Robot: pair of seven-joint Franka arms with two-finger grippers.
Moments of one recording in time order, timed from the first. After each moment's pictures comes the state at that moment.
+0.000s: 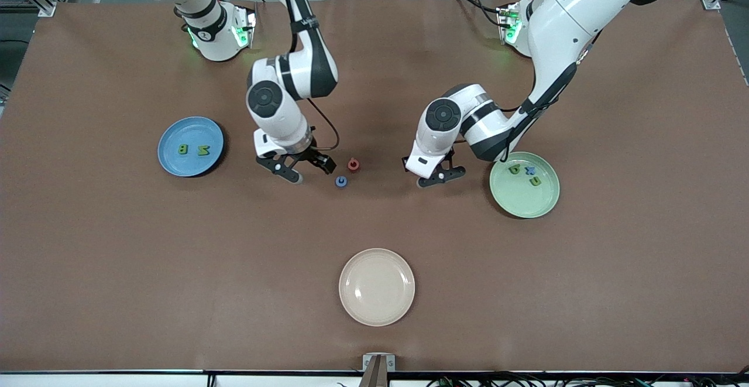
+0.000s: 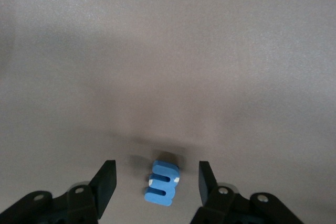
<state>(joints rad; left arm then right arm) -0.07 0.67 -0.65 -1.94 0.50 2.39 -1.28 1.43 0.58 -0.83 -2.02 0.74 2.35 0.70</state>
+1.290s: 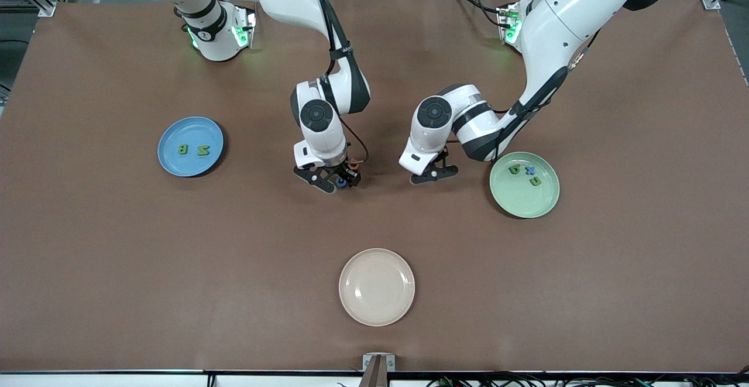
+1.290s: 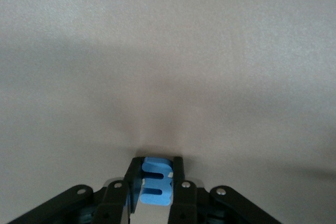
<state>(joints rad) -0.09 0.70 -0.65 -1.94 0.56 2.39 -1.29 1.33 0.78 -0.67 -1.85 0.74 2.45 0.80</state>
